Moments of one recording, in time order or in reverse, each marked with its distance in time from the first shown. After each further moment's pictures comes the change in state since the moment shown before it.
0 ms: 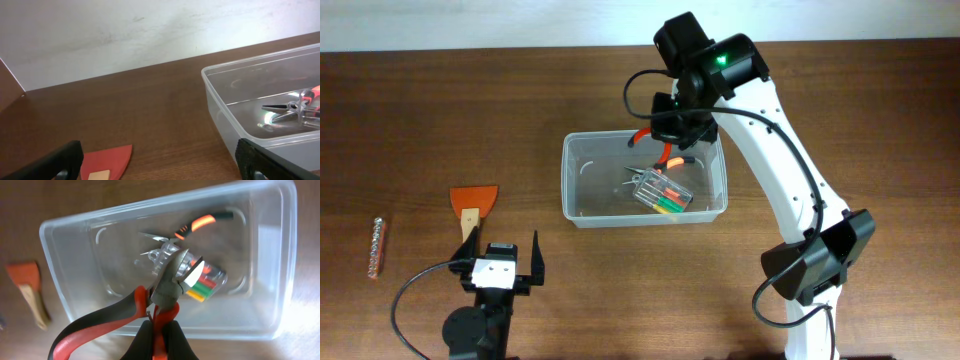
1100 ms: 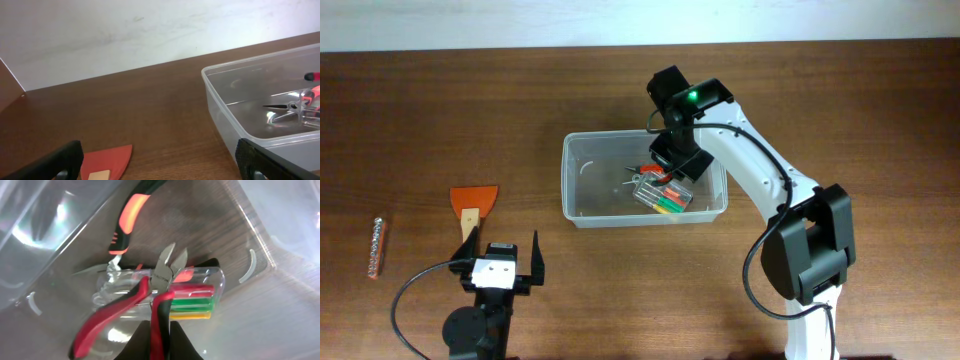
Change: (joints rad) left arm 0.000 0.000 0.000 0.000 0.000 0.000; right arm 0.000 0.001 -0.459 0.295 0.063 0.475
